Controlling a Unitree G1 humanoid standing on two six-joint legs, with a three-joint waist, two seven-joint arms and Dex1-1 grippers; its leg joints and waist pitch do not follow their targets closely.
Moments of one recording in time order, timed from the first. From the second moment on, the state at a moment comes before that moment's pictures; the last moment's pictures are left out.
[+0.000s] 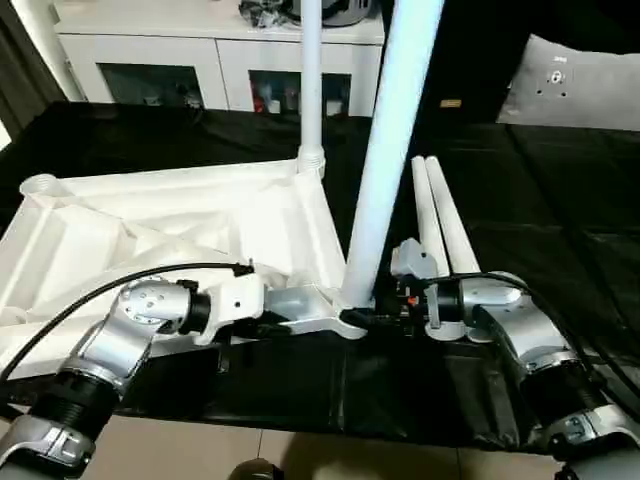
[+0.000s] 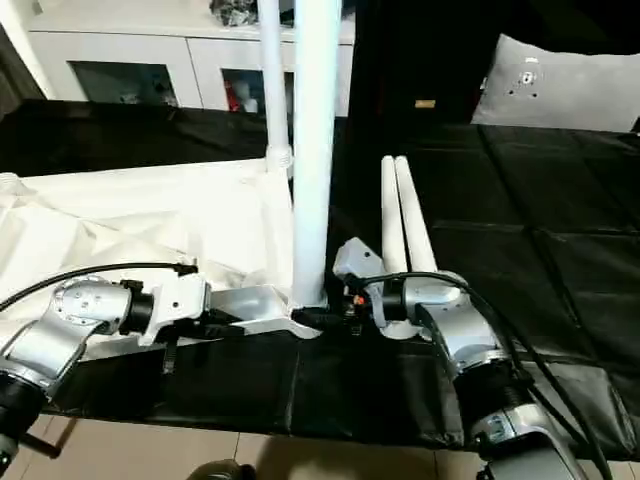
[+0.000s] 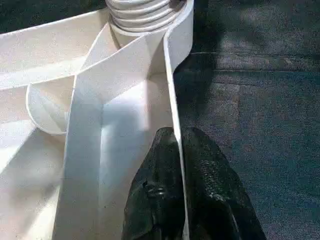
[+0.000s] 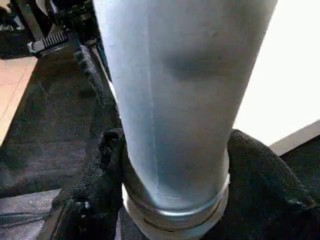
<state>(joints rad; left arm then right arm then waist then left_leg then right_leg) -0.39 0.57 -0.33 0.36 -0.01 -0.10 -1.21 -0.47 -0.35 0.24 0.46 0.16 0.11 1.16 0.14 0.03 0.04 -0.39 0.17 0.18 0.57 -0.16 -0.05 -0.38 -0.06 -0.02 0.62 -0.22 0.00</state>
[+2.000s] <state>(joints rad) -0.43 0.36 -0.11 0.22 0.12 0.28 -0.55 -0.35 -0.16 0.05 0.20 0.17 0.23 0.58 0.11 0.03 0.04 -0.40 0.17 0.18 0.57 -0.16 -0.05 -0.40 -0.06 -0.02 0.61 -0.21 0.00</state>
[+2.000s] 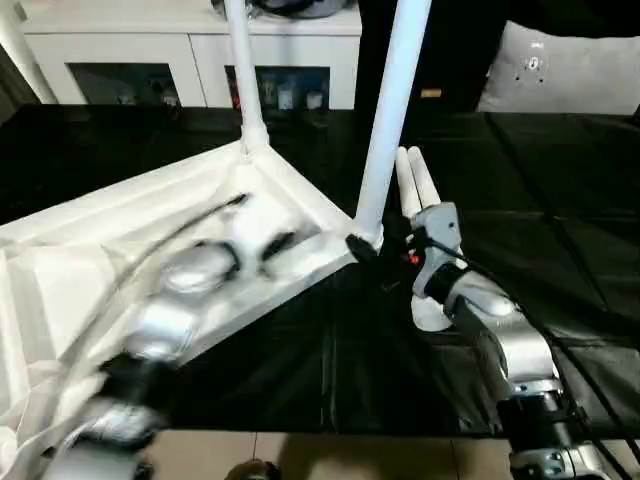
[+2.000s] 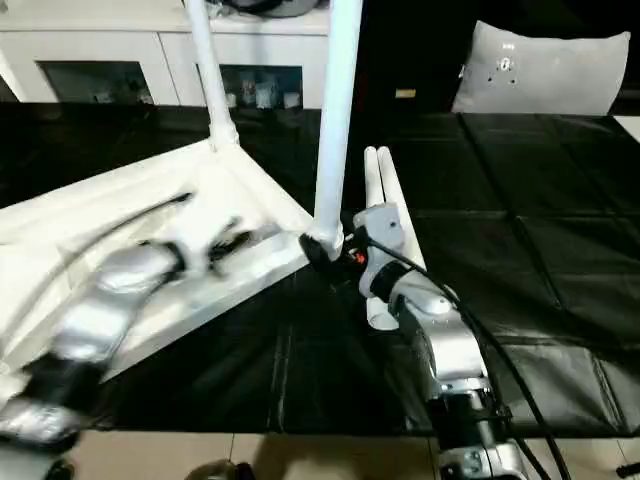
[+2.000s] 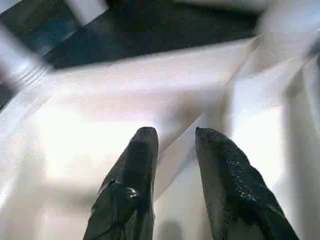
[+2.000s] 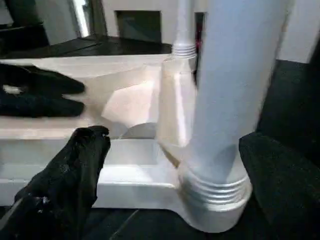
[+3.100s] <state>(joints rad) -0.26 0.79 0.03 0.12 0.25 0.58 -0.55 -0.51 -0.17 0.25 0.44 0.07 0.14 0.77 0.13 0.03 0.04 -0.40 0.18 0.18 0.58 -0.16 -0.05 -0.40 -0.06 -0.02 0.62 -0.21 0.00</state>
